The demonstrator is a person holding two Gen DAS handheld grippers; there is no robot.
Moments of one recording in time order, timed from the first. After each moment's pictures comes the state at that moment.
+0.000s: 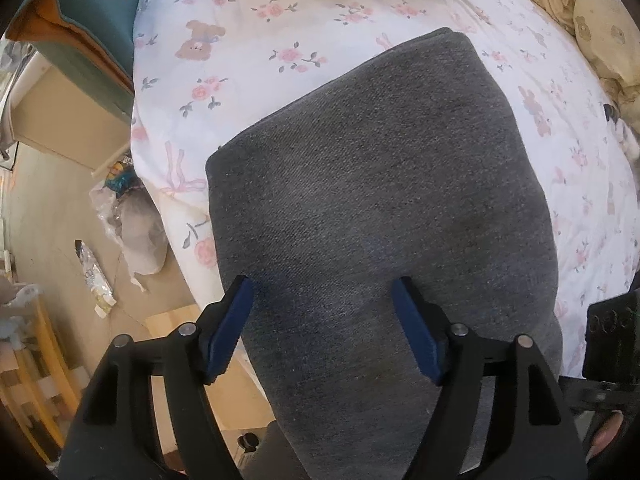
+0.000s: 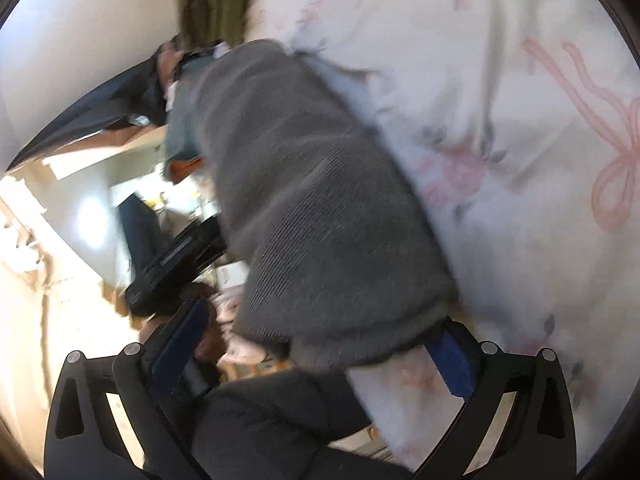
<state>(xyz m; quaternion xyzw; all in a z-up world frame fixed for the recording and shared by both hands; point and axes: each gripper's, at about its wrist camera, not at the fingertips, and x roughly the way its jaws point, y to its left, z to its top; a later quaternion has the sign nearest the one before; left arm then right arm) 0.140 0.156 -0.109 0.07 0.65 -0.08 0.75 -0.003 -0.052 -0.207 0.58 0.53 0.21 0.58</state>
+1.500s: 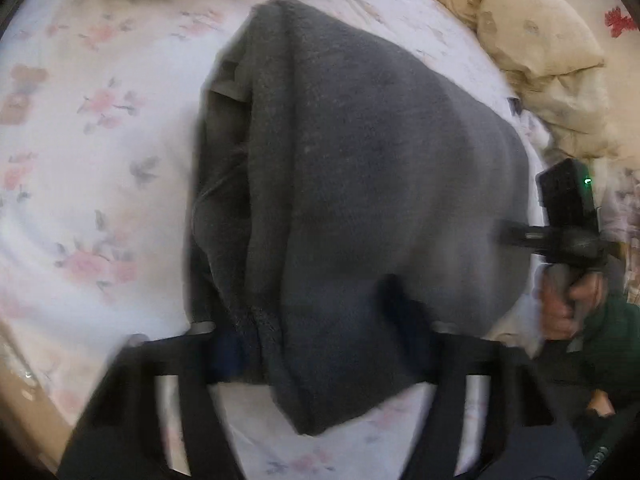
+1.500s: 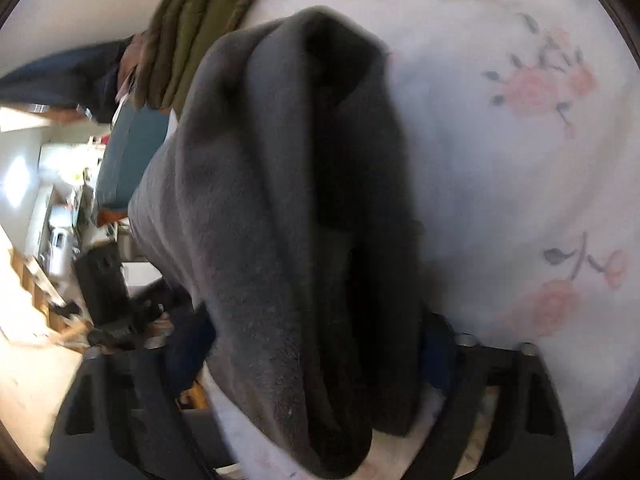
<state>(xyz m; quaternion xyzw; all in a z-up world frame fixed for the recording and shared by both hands) 0.190 0.095 -0.145 -0.03 0.64 -0.30 0.71 0.109 -0.174 -0.191 0.39 0.57 0.16 0.71</state>
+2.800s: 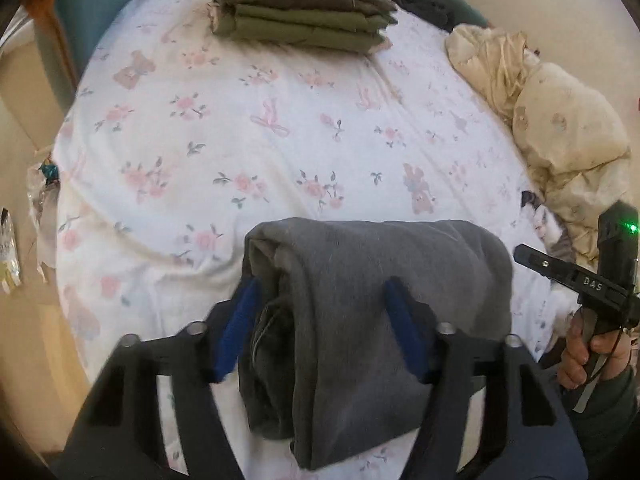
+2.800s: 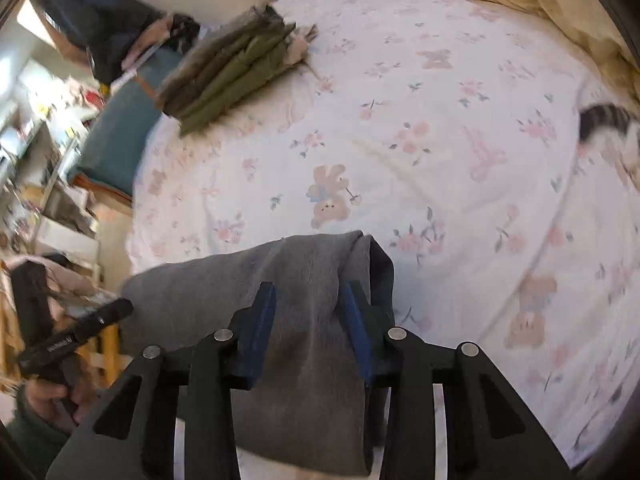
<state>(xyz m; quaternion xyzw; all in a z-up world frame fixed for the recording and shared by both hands) 0.123 0.066 -0.080 -0.12 0.57 -0.14 0.80 0.101 -0.207 -0.077 0.18 0.56 0.10 0.81</state>
